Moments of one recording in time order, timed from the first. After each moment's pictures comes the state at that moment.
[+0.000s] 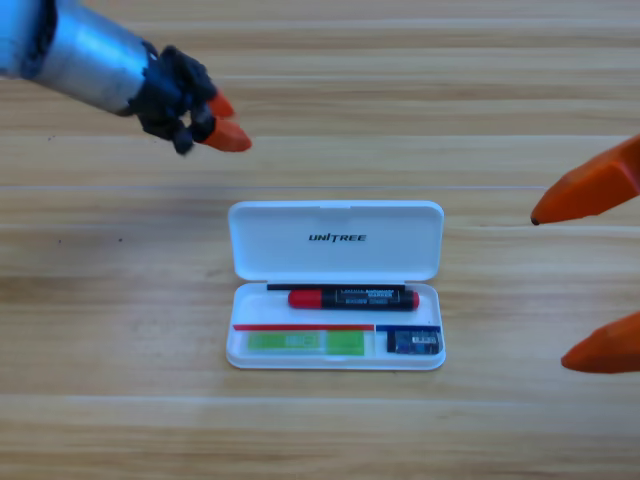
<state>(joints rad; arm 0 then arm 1) -0.44 1.84 -1.13 0.07 -0.22 0.63 0.85 1.31 -1.13 0.63 0.45 -0.51</state>
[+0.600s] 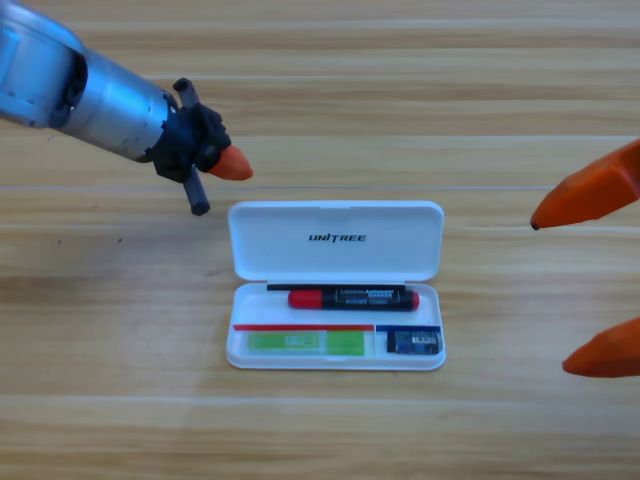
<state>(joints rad) -0.47 1.90 -1.04 -0.03 -0.19 0.67 0.85 1.31 -1.12 0.63 0.46 -0.51</state>
